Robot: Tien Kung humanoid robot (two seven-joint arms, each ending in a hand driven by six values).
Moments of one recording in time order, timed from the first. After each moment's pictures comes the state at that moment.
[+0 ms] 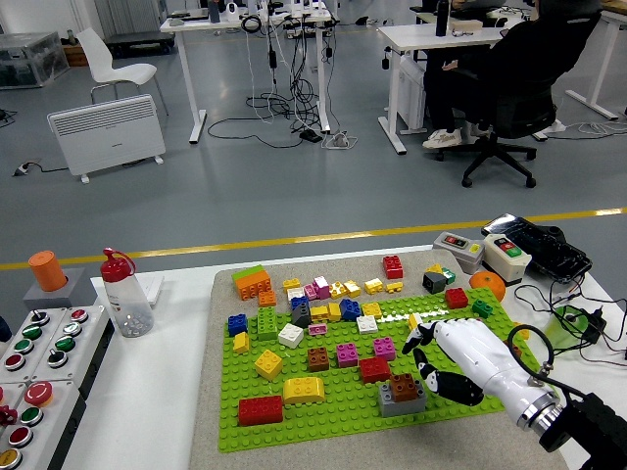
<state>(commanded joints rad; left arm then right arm) -0.18 0.05 -1.28 -0.18 1.47 0.02 0.23 0.42 -0.51 0.76 1.53 -1.86 -0.36 -0.06</state>
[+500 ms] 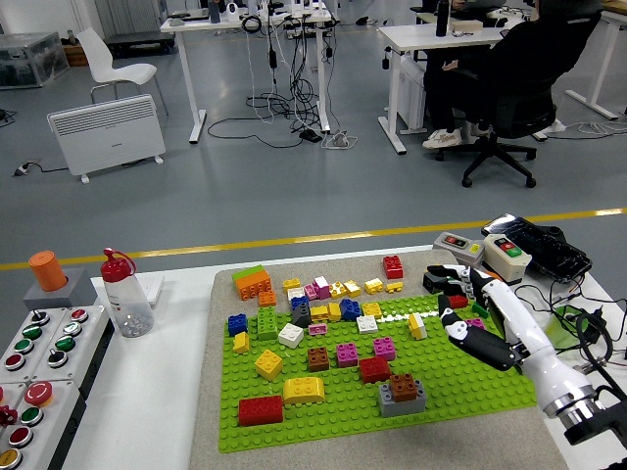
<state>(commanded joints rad) -0.19 0.05 -1.28 -0.18 1.48 0.03 0.23 0.18 -0.36 1.17 1.69 -1.31 -0.23 0.13</state>
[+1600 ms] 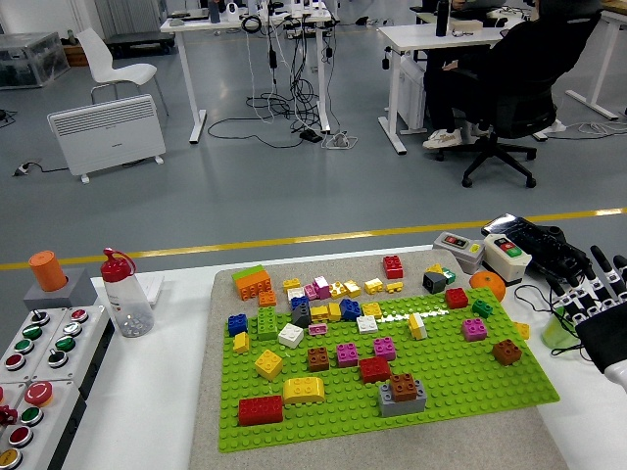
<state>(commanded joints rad) -0.18 0.04 -1.27 -0.18 1.48 0.01 0.24 0.06 -0.24 1.55 1.64 -0.12 -0.13 0.12</state>
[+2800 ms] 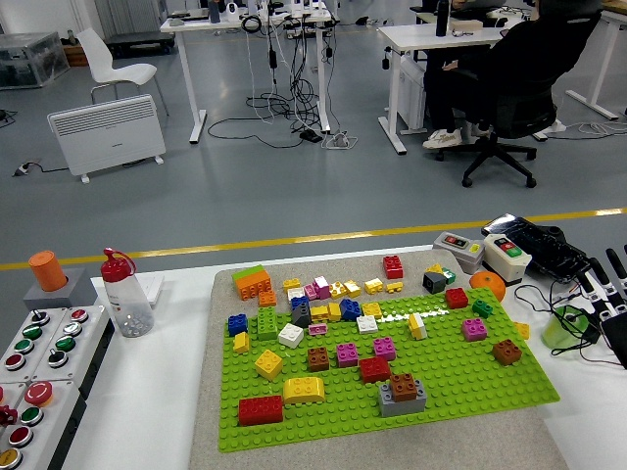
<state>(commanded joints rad) -0.19 0.05 -1.27 -0.18 1.47 0.01 0.23 0.06 -0.25 1.61 1.62 -0.14 -0.15 0.15</state>
